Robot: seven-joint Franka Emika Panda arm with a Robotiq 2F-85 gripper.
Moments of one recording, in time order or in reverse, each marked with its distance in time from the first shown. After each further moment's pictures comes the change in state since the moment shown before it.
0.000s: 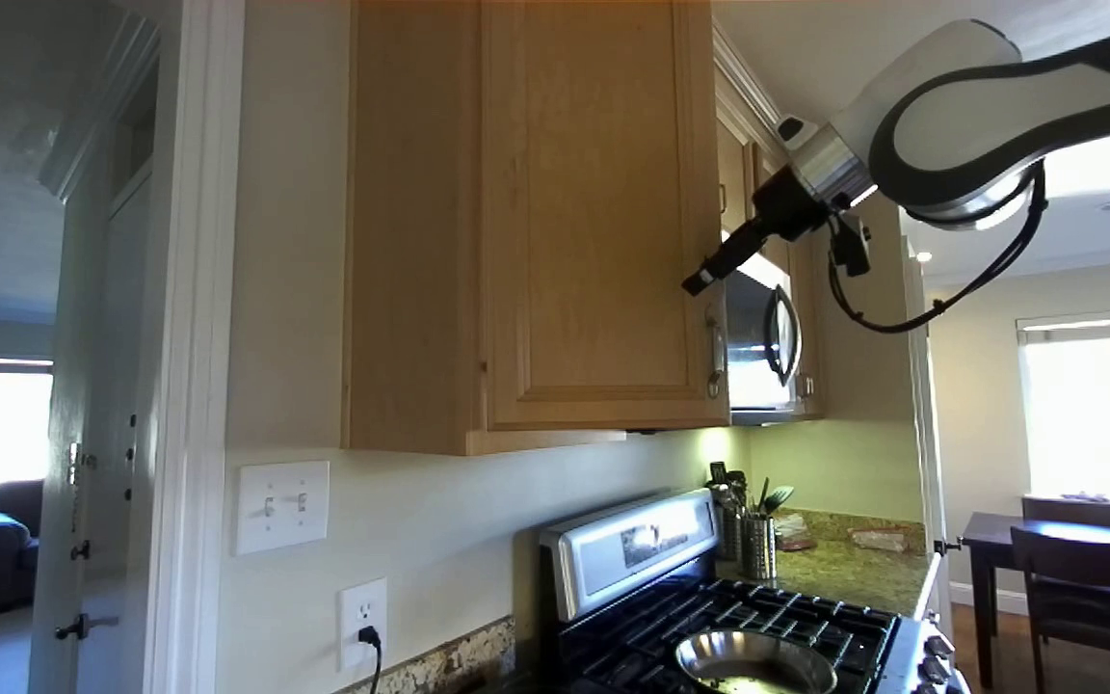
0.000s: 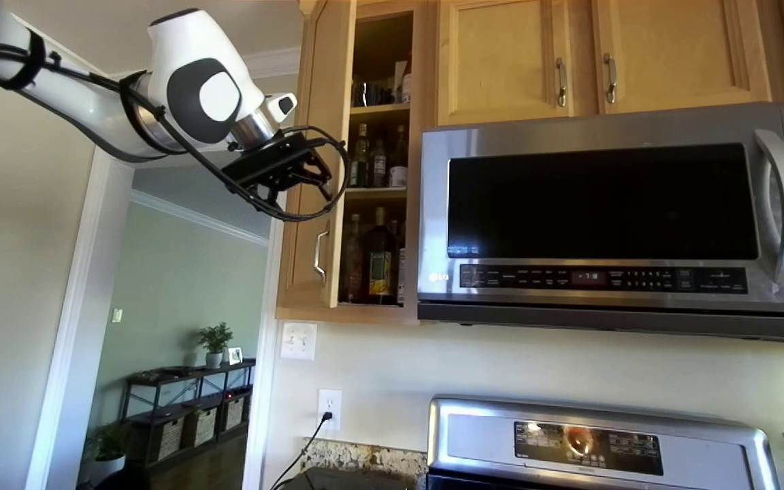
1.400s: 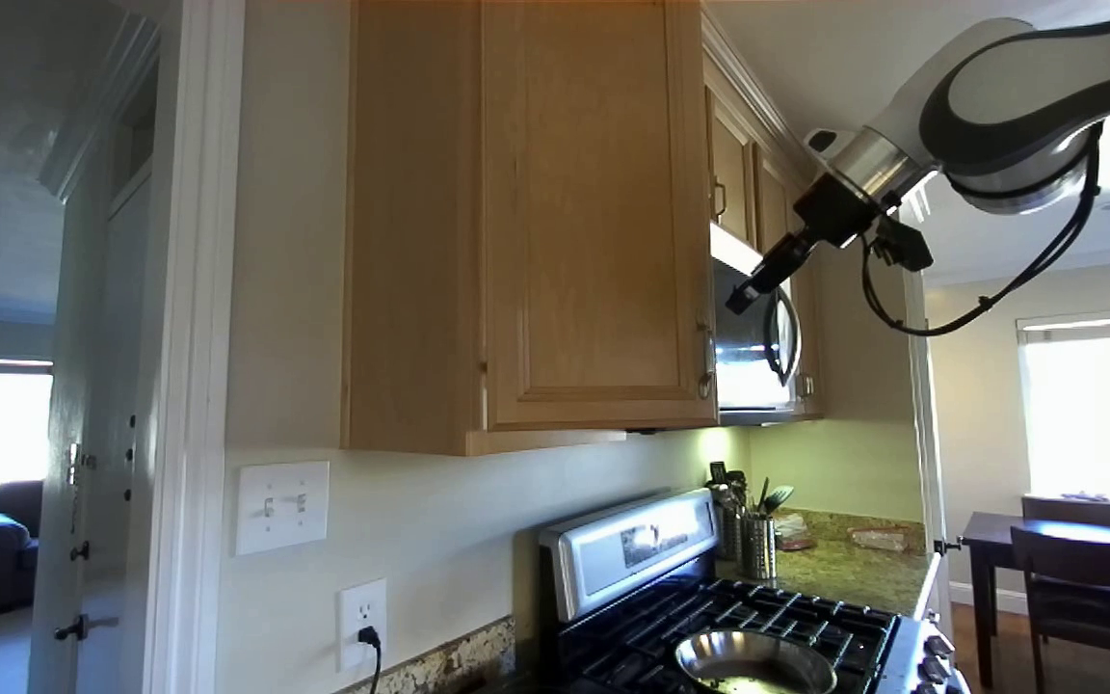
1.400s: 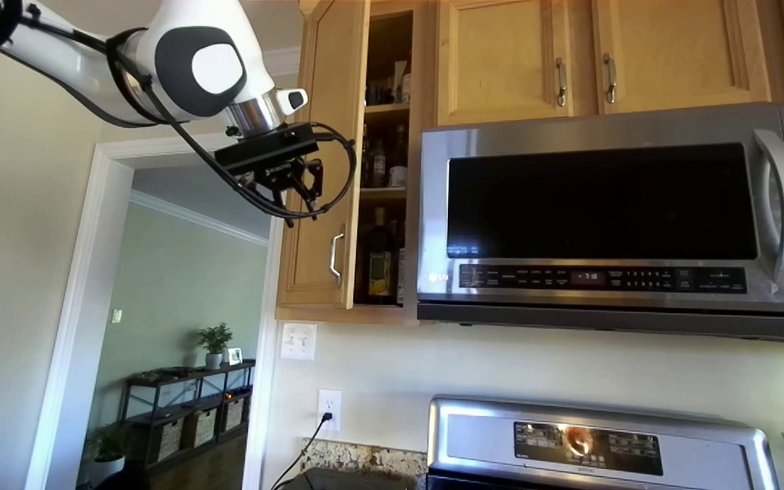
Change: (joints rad) arm 0.045 -0.097 -0.086 -0.005 0.073 -0.254 -0.118
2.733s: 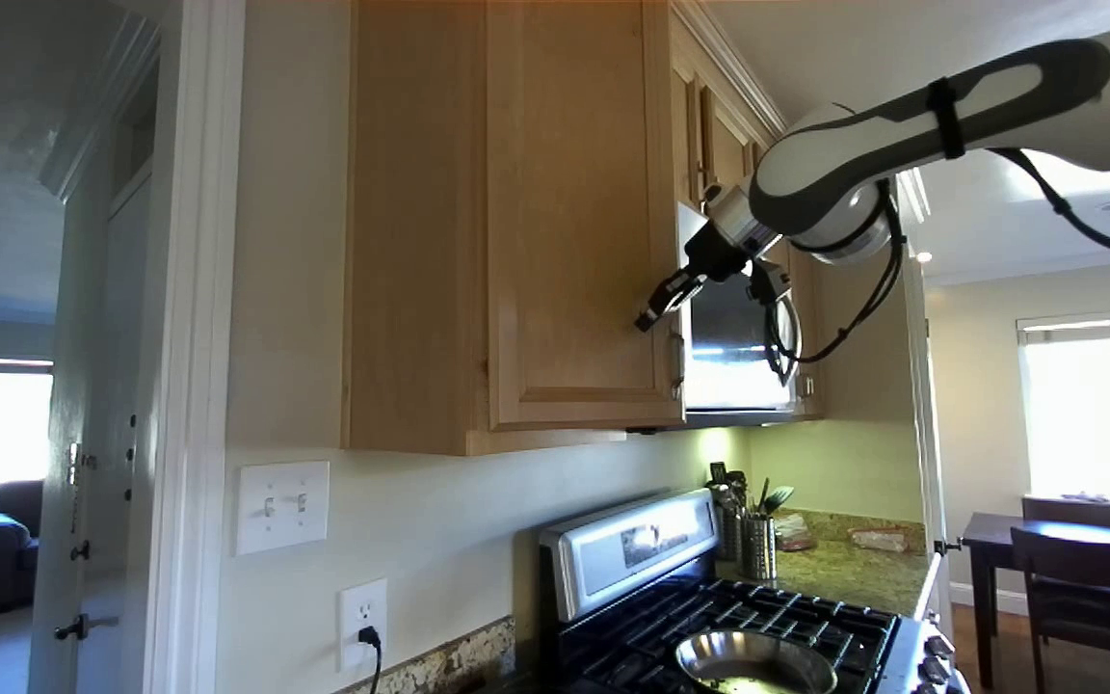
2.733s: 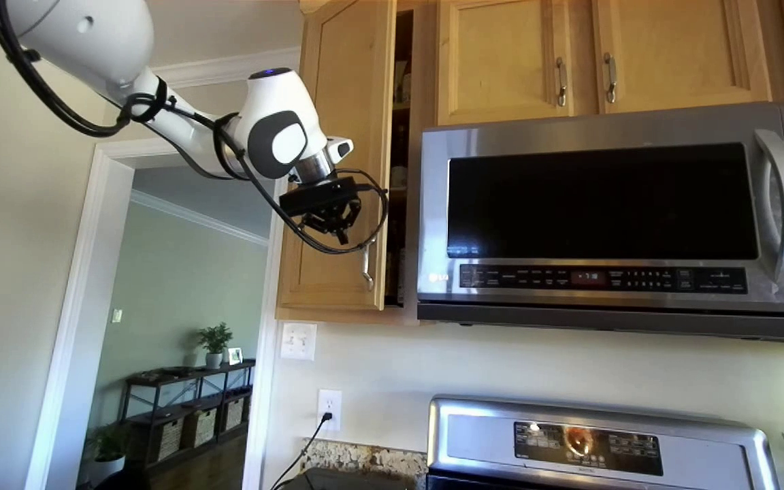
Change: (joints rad) arm -0.005 0.450 -0.005 0.282 0.135 0.202 0.061
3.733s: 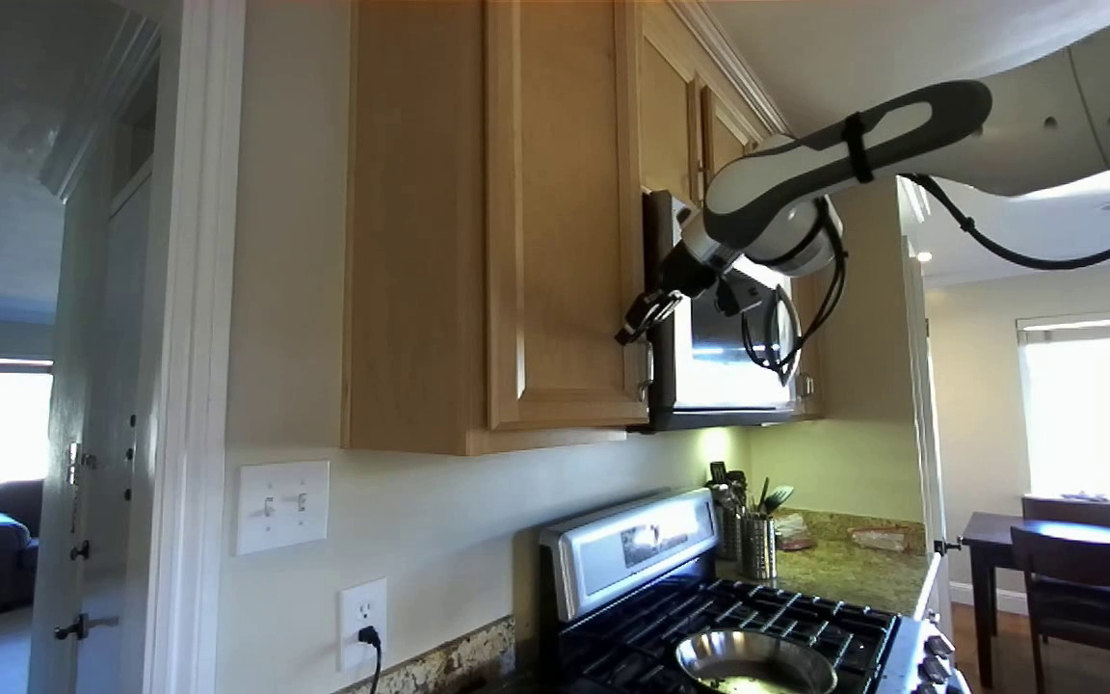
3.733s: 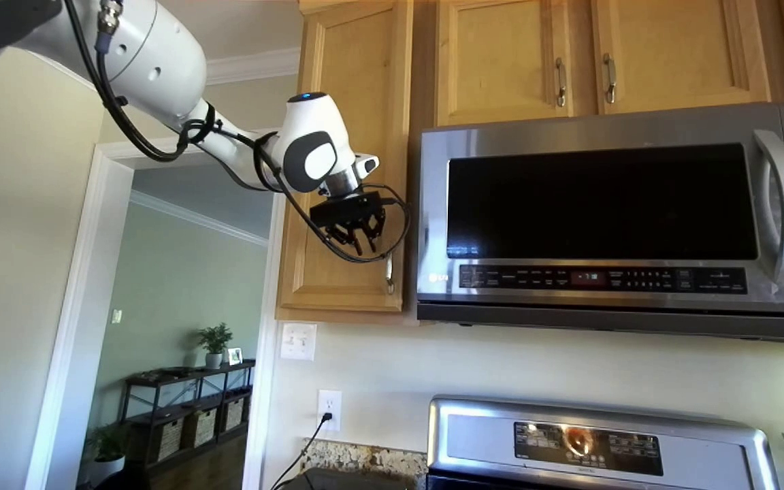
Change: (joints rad) arm -0.029 0.189 -0.021 0.186 0.086 -0.053 -0.042
